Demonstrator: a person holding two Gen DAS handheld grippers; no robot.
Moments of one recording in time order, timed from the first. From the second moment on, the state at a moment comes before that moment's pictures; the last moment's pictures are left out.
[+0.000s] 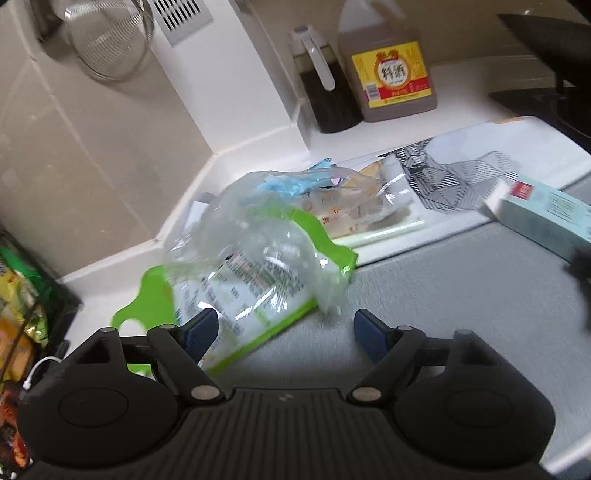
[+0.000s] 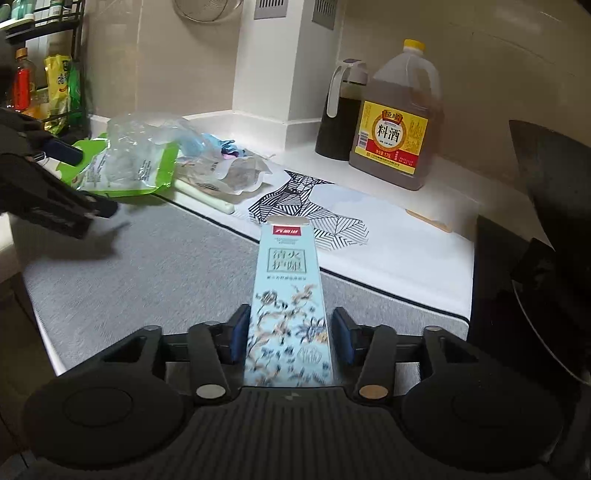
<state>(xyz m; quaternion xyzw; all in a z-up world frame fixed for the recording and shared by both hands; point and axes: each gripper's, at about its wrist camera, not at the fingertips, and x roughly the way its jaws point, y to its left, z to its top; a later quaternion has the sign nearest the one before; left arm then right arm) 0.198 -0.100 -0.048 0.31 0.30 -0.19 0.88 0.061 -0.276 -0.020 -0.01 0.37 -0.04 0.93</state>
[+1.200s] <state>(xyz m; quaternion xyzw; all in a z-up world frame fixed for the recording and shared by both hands) 0.131 -0.081 0.104 0.09 0.21 -0.26 0.94 0.014 -0.266 0.006 0.00 0.32 -0.05 0.95</state>
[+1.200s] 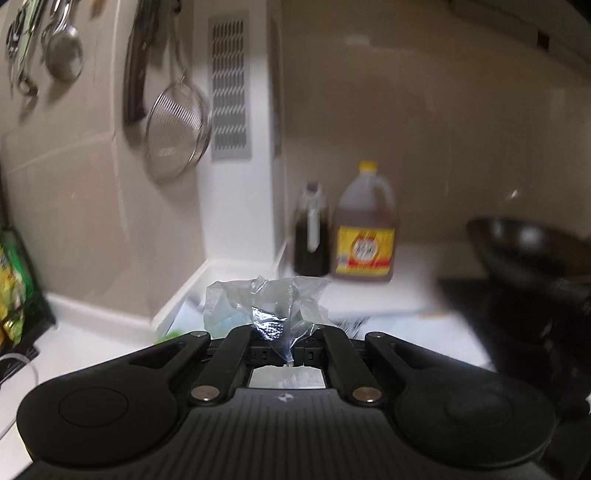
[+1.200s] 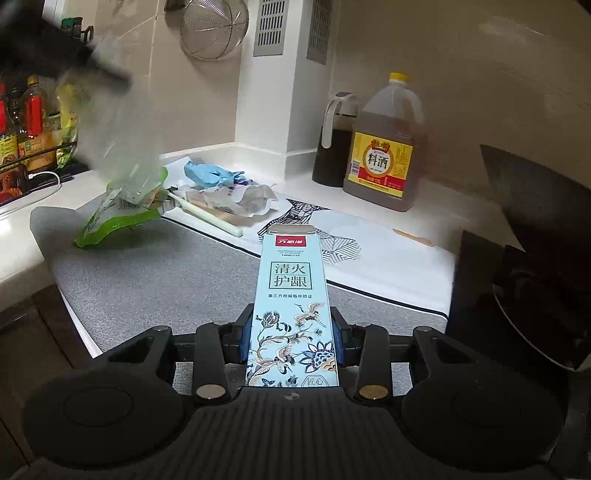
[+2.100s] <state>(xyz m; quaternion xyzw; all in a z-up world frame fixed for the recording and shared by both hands) -0.115 0.031 0.033 0.10 0.27 -0.17 0.94 -0.123 -0.185 0.056 0.03 0.28 0.14 0.95</state>
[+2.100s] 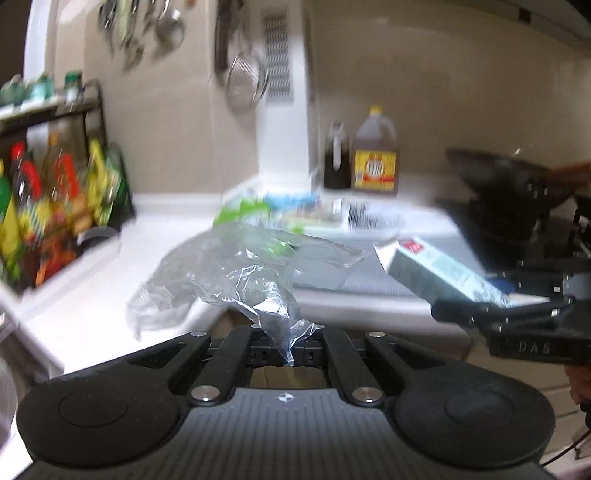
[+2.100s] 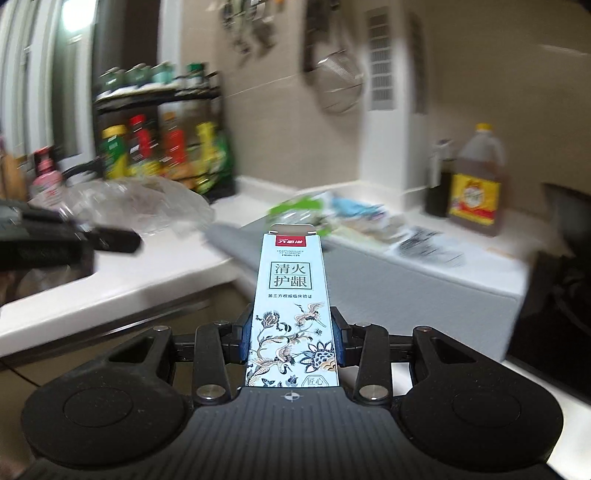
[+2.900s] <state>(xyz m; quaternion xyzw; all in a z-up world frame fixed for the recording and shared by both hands) -0.138 0.048 -0.033 0.09 0.38 -0.18 0.90 -0.129 -0.140 -0.007 0.01 0.39 0.18 0.90</state>
